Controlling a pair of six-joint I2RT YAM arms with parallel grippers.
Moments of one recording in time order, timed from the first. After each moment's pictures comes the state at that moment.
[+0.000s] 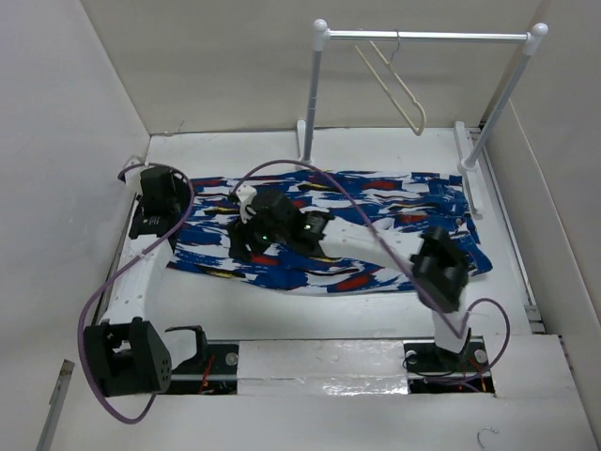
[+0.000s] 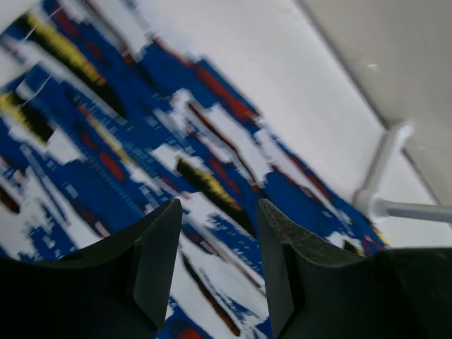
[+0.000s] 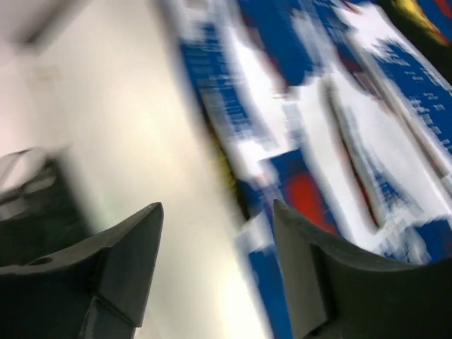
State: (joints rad) left arm 0.05 1.14 0.91 -0.27 -0.23 -0.75; right arm 1.05 2.02 1.64 -0.19 -0.14 0.30
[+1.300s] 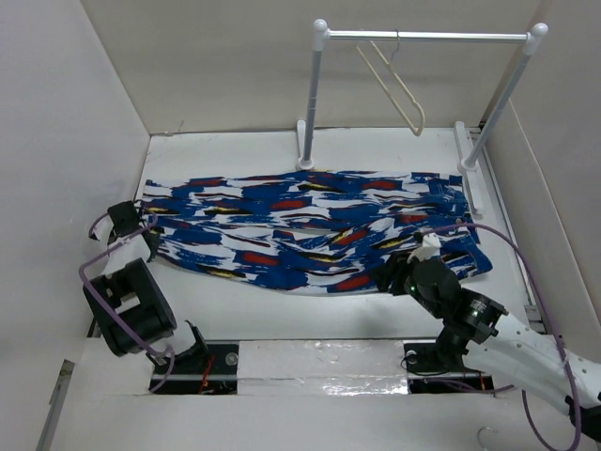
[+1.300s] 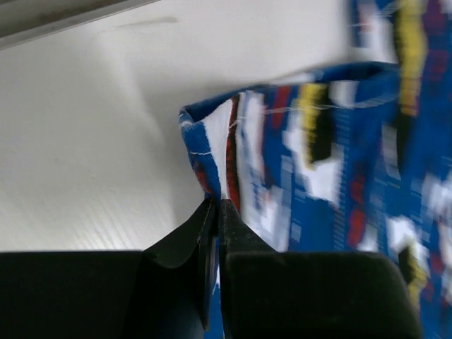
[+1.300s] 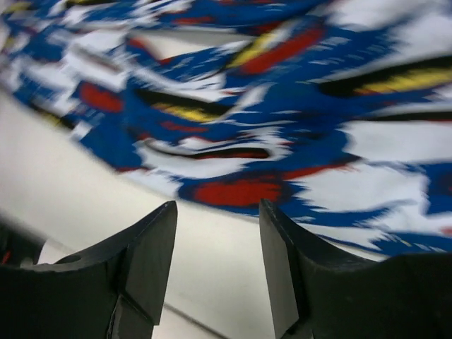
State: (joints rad) left arm 0.47 1.43 0.73 -0.31 -0.20 -0.81; right arm 0.92 0.51 0.42 -0.34 0.36 0.68
